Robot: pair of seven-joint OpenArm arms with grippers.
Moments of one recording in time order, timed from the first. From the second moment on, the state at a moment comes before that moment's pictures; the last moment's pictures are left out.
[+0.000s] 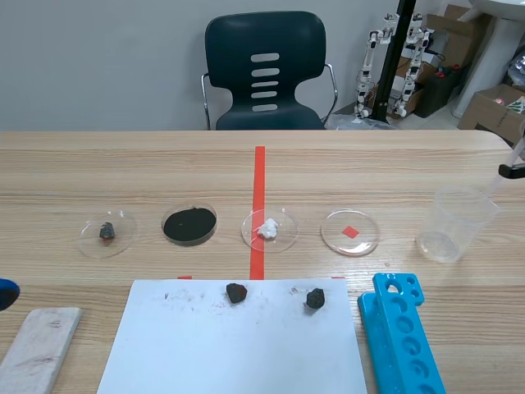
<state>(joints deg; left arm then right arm) 70.7 -21.0 -17.9 119.8 10.0 -37.6 -46.4 -14.2 27.8 17.8 93.1 19.9 18.0 -3.0</state>
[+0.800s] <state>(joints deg) 70.7 -21.0 -17.9 119.8 10.0 -37.6 -46.3 -6.9 27.8 4.1 75.6 19.2 20.0 8.4</state>
